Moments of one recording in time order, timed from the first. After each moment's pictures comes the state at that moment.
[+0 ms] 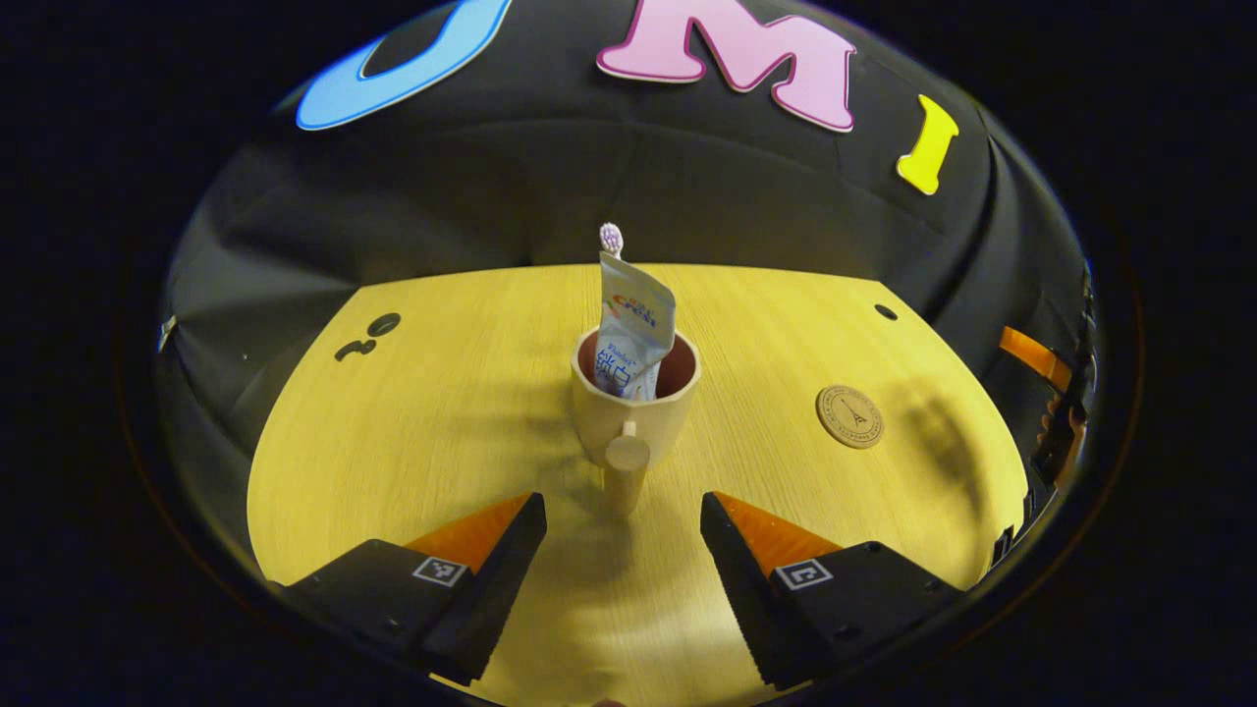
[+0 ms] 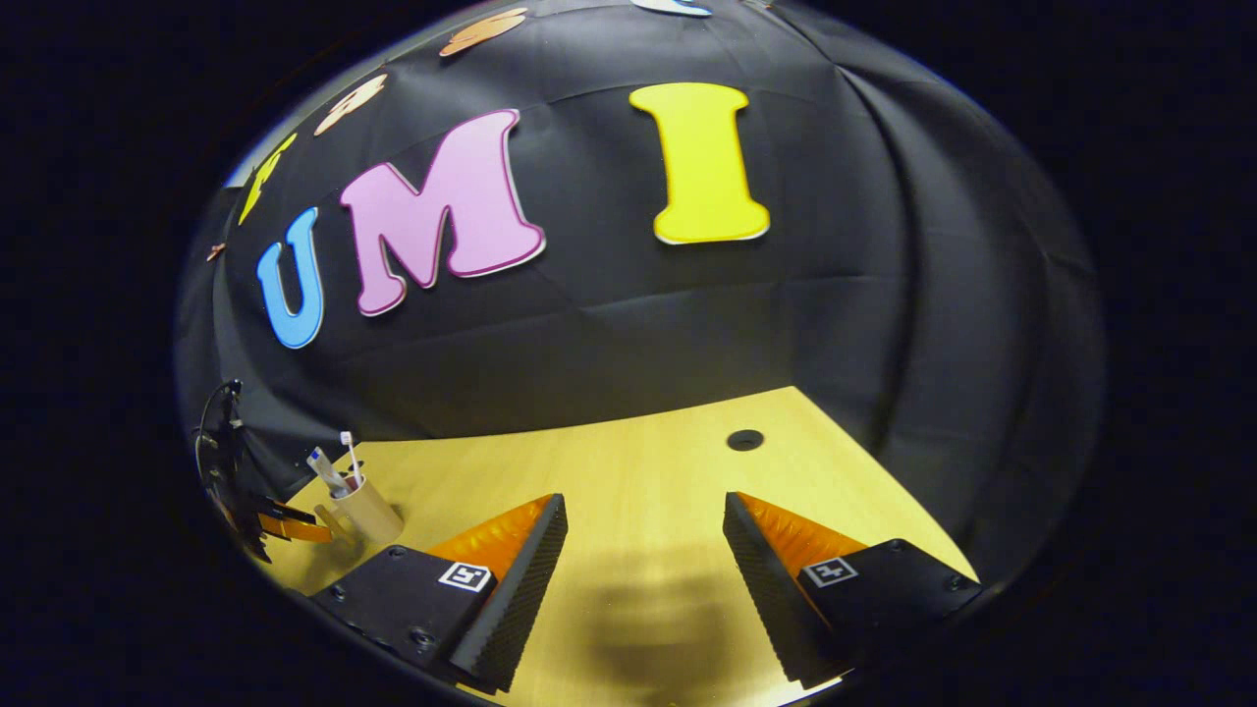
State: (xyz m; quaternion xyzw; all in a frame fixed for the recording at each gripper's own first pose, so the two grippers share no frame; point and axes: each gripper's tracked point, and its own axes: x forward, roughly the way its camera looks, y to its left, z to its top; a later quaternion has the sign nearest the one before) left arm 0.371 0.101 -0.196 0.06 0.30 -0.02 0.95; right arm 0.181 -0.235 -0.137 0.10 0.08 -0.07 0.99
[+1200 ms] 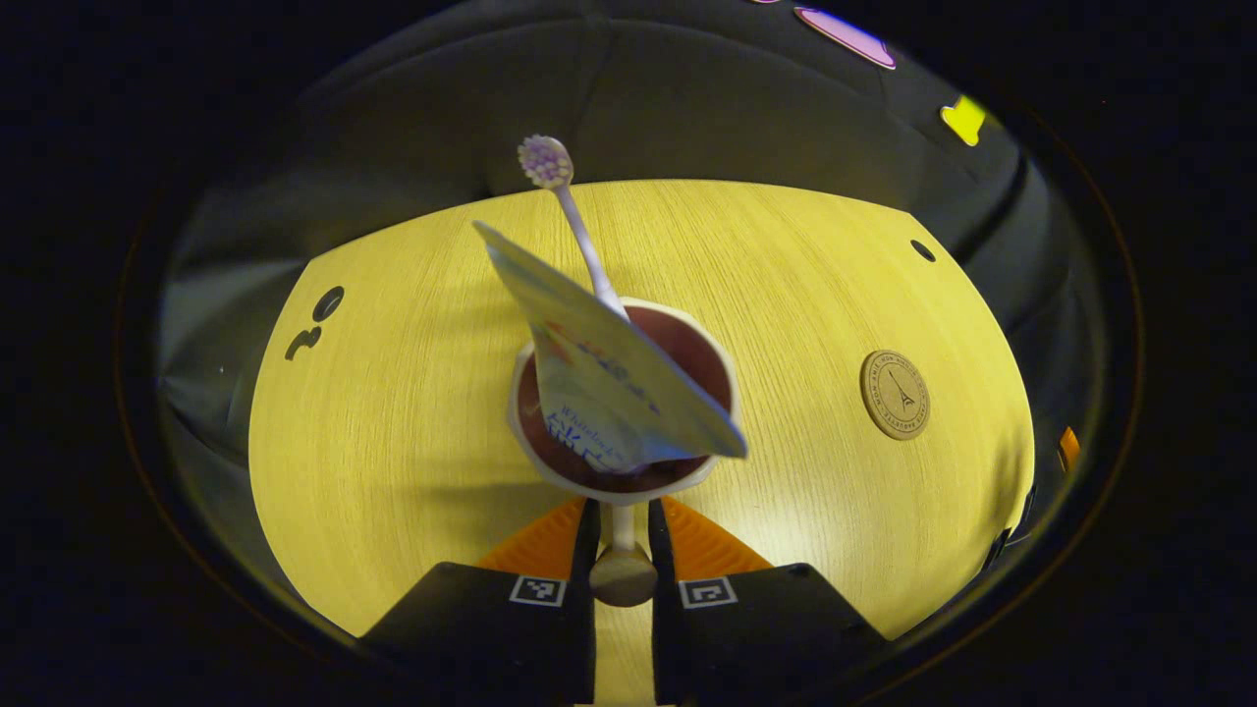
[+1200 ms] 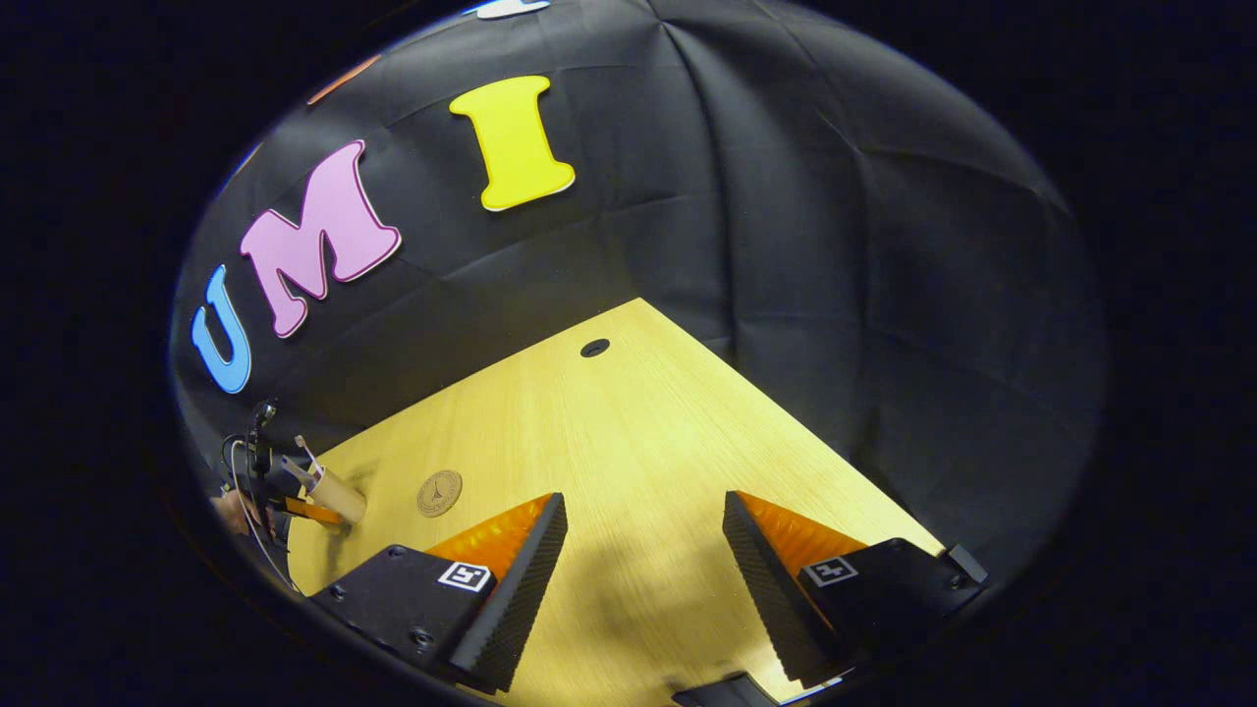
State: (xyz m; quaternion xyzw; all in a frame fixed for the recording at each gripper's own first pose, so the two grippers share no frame) left arm 0.418 0.093 -0.218 0.08 0.43 -0.01 0.90; right arm 0.036 -0.293 -0.190 0.20 0.18 -0.19 0.94
